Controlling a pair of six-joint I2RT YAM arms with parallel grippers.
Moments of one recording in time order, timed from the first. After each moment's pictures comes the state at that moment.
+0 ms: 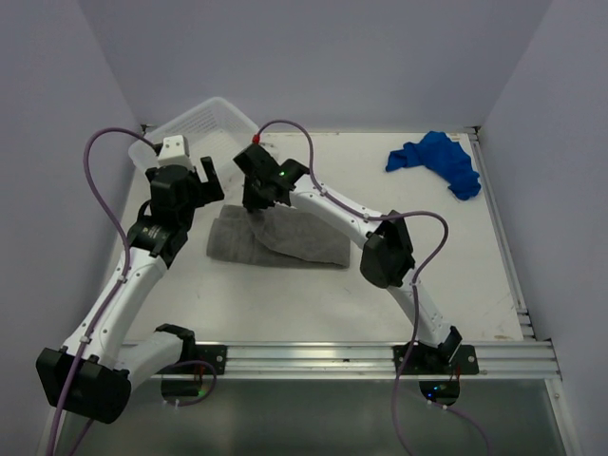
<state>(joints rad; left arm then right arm) -0.25 1.04 0.97 -0.30 -0.34 -0.28 0.90 2.34 2.32 -0.85 0.19 0.82</state>
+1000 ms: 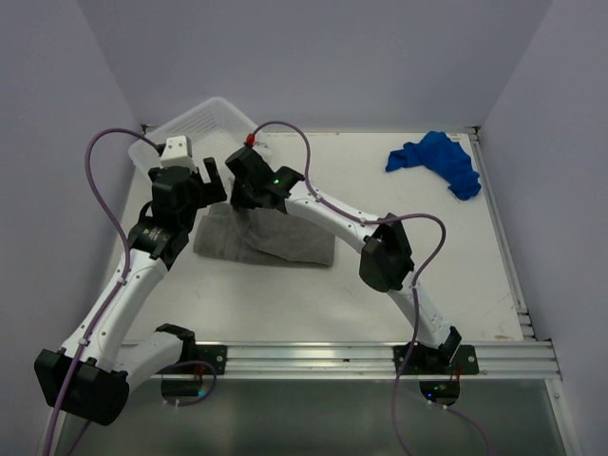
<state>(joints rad) -0.28 1.02 0.97 -0.30 -0.34 -0.28 0.94 2.34 2.27 -0.67 0.22 0.91</state>
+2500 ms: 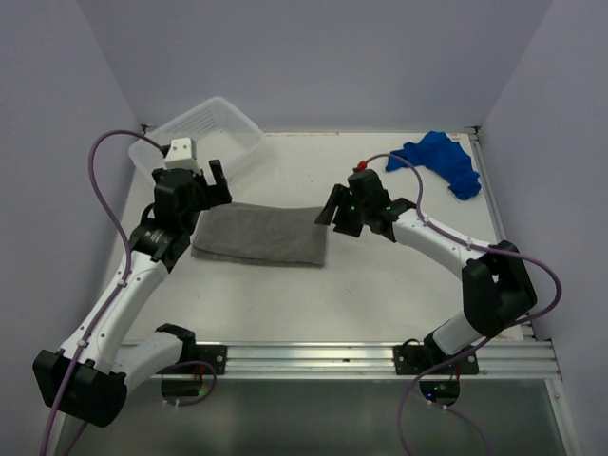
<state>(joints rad) -0.30 1.01 0.96 -0.29 -0.33 -0.28 0.57 1.55 1.13 -0.31 -0.08 0.86</state>
